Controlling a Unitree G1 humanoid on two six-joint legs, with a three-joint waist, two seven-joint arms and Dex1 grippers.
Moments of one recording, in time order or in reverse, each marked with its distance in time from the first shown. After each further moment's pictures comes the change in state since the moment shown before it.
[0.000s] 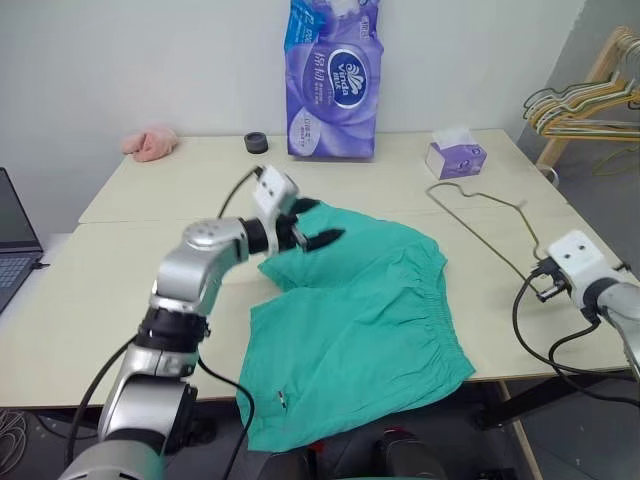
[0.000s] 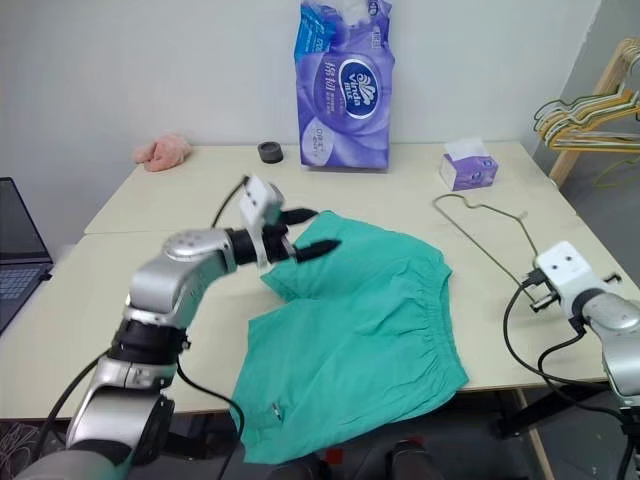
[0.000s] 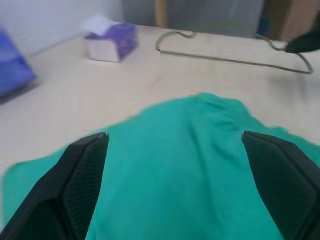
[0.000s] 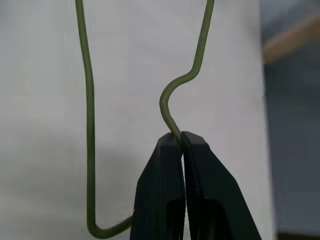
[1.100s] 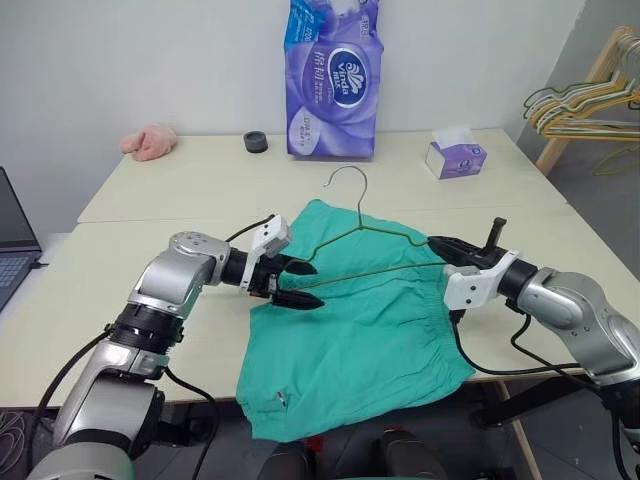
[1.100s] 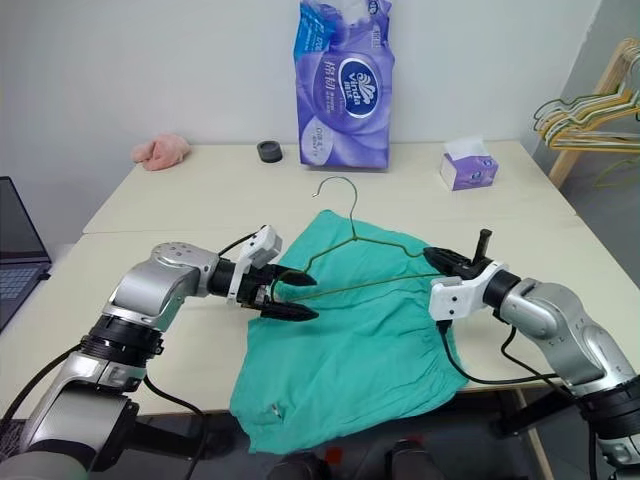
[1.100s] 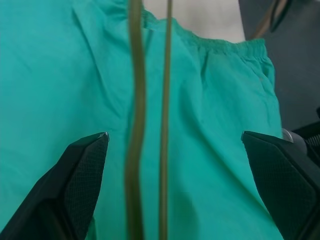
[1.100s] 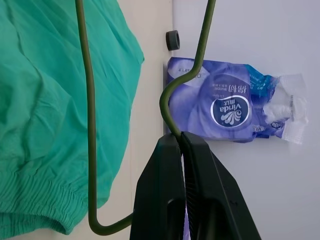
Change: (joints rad) left arm 0.067 0.186 -0.218 0.037 0.060 0.085 -0.556; right arm -0.132 0.085 0.225 -0.021 -0.403 -0.812 0.008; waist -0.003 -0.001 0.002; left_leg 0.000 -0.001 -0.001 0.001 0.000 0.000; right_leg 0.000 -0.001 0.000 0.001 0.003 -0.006
